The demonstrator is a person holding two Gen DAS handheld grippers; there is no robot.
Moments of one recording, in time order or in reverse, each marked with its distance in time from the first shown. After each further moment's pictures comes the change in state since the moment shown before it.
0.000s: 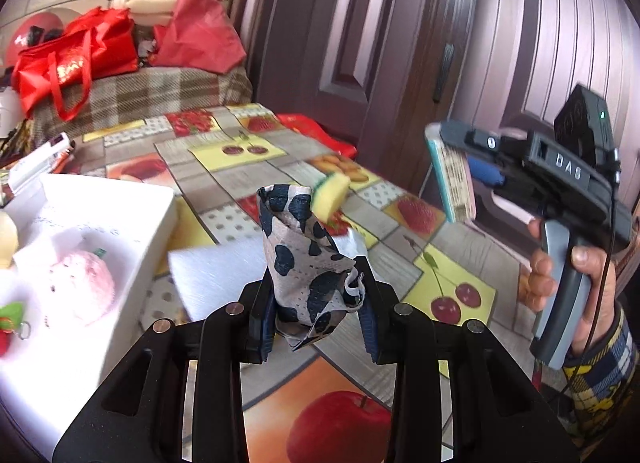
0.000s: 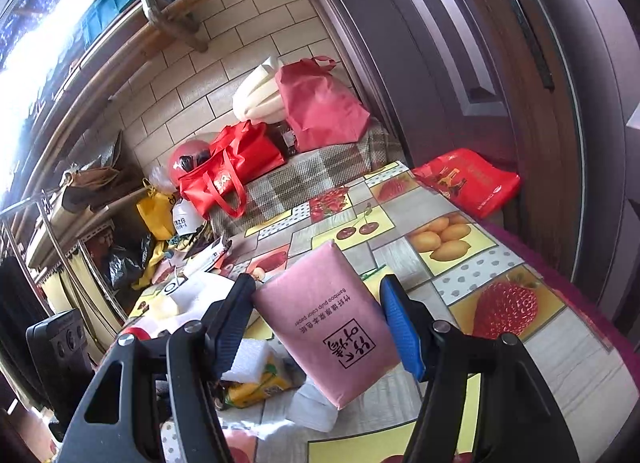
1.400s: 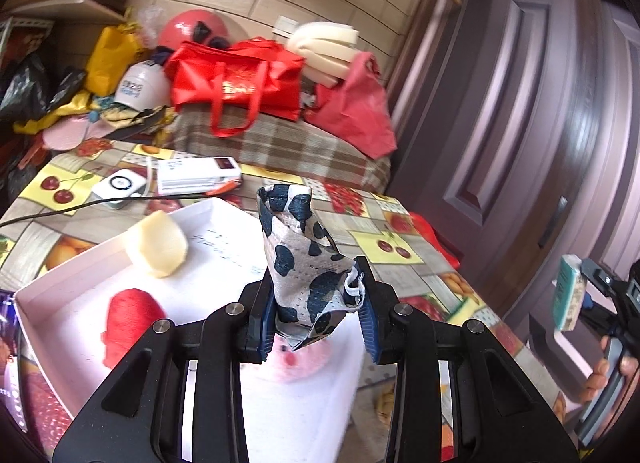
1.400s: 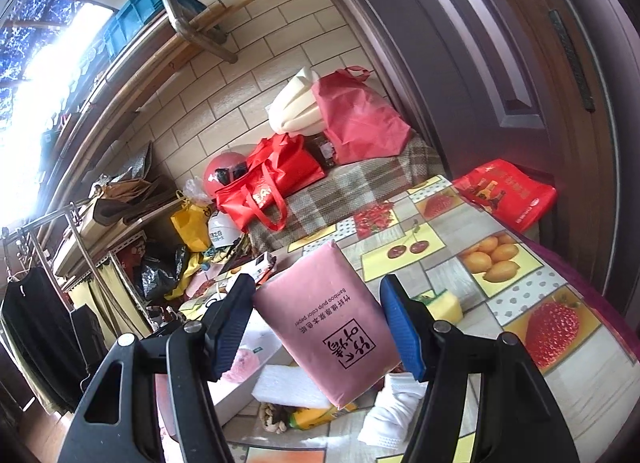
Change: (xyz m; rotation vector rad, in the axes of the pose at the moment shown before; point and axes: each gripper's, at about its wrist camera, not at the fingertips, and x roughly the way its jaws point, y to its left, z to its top) left arm -0.095 0.148 0.010 -0.351 -0.285 0.298; right arm 0.002 0.041 0.025 -0.009 -0.024 0.122
